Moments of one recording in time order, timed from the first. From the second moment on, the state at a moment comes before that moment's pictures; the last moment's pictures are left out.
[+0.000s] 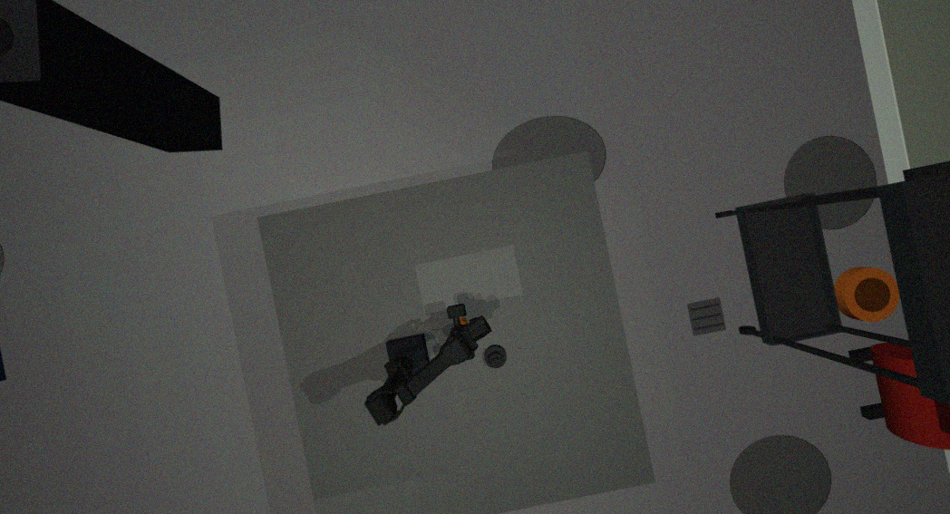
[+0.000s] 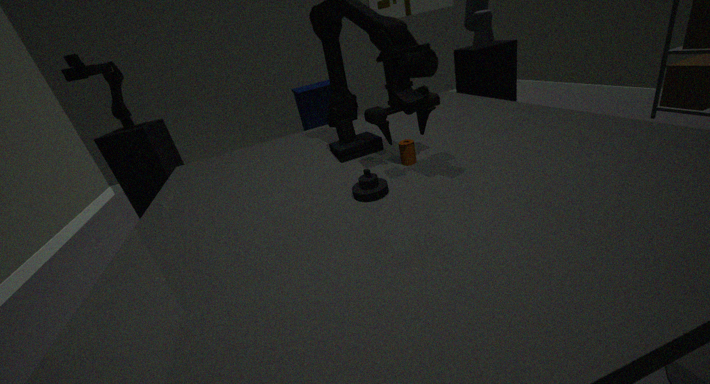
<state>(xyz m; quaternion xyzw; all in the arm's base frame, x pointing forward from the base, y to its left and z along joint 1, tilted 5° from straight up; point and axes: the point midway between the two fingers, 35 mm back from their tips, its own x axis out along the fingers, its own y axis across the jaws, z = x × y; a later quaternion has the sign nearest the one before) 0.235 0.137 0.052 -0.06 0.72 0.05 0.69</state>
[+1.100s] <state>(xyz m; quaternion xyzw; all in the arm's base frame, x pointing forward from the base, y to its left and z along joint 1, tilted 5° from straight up) 0.232 0.135 -0.001 -0.06 0.72 0.04 0.69</state>
